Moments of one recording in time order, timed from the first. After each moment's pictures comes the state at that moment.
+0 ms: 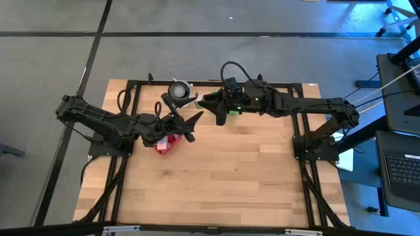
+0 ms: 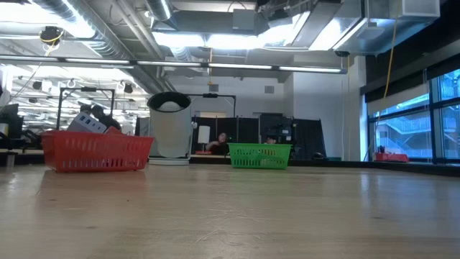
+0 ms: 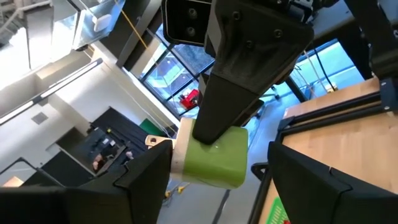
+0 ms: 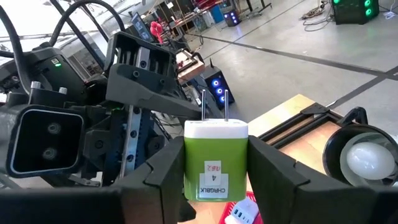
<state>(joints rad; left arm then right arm) -0.28 1.26 1.11 0.21 -0.96 0.73 -0.02 1.55 1.51 -0.07 0.09 0.51</state>
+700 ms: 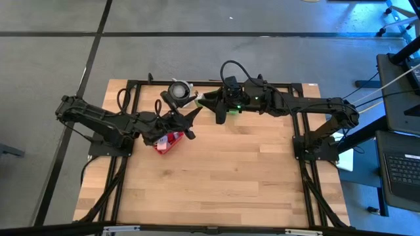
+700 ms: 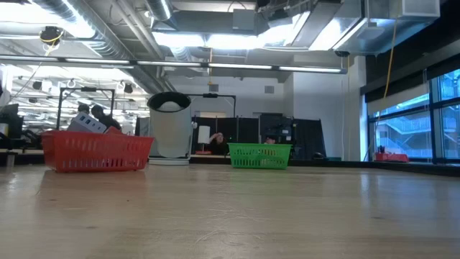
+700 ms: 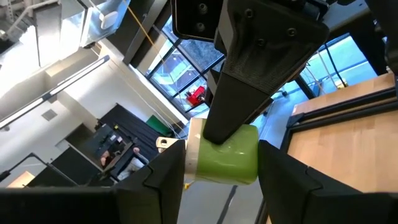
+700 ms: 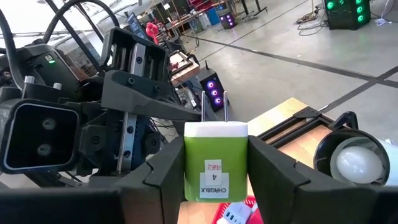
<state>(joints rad) -0.25 1.26 1.11 0.21 -0.97 0.75 -0.02 1.55 1.51 -0.06 0.09 0.49</state>
